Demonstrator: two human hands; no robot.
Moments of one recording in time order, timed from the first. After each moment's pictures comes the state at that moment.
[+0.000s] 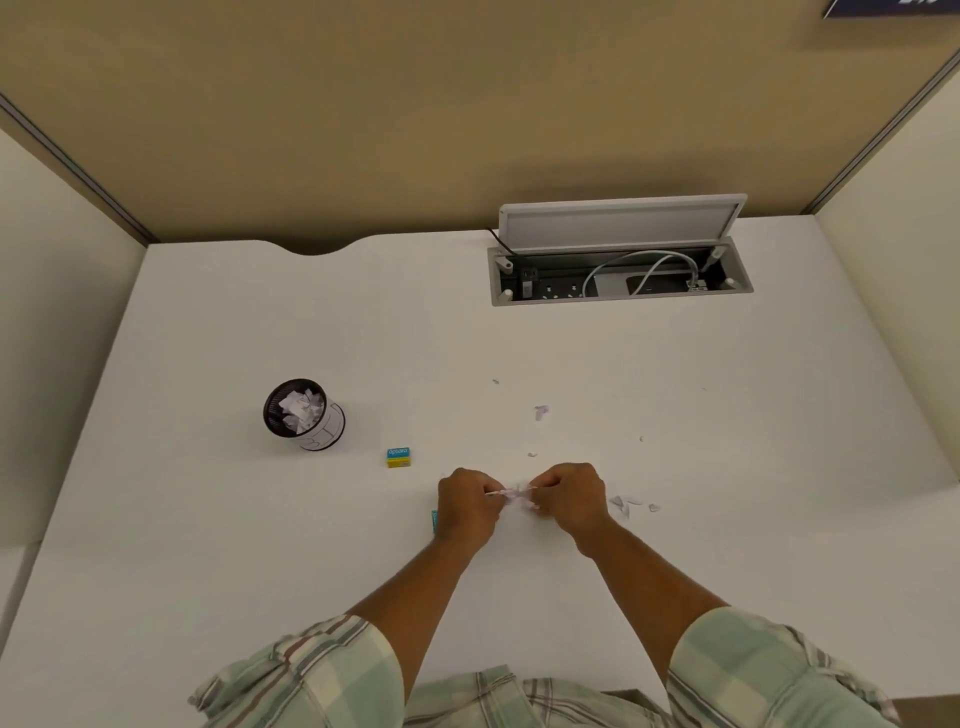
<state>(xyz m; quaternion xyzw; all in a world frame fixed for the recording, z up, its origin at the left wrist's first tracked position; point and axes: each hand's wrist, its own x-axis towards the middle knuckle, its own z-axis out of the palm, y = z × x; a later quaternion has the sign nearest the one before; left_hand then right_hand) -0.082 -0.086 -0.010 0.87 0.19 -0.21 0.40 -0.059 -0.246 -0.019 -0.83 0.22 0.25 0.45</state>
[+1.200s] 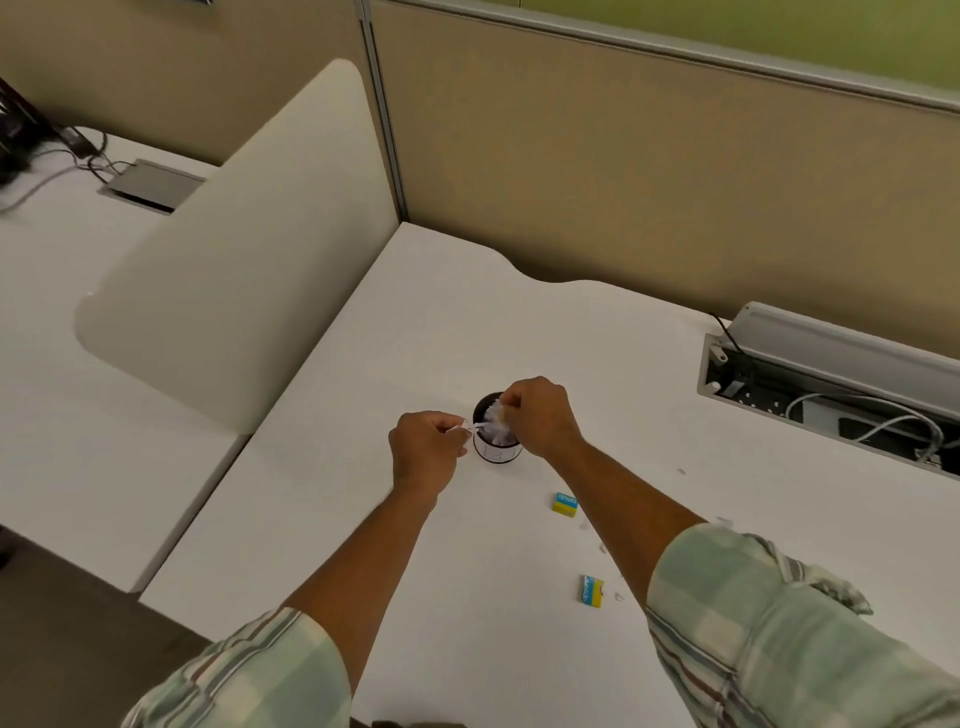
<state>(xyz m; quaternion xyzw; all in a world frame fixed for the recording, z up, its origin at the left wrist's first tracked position) -0.082 0.191 0.062 0.70 0.45 0.08 0.54 0.043 0.079 0.060 -0.91 -0.20 0.23 0.29</state>
